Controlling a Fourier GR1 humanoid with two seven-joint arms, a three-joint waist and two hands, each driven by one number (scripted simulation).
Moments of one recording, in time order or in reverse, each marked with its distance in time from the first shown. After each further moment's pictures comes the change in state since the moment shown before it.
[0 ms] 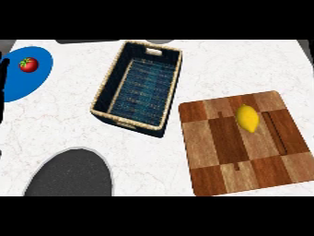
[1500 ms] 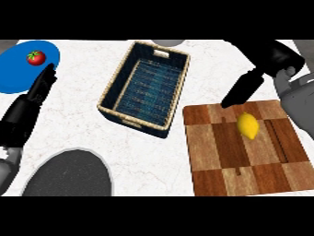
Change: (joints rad) left arm 0.048 0.031 -0.237 -0.050 -0.206 -0.129 0.009; right arm -0.477 -0.155 0.490 0.248 0.263 0.396 0.770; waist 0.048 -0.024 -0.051
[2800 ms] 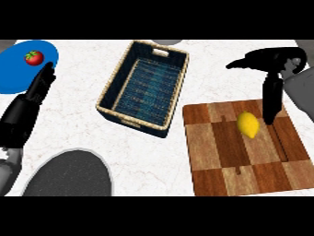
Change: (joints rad) left arm 0.019 -0.068 0.074 -0.046 -0.082 -0.043 0.038; right arm -0.042 -0.020 0.015 0.261 0.039 0.606 -0.017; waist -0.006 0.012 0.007
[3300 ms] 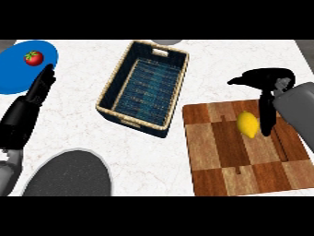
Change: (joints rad) left arm 0.018 -0.039 0.043 -0.001 -0.041 -0.044 0.000; right arm 0.111 0.044 0.003 0.051 0.210 -0.018 -0.135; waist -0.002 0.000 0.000
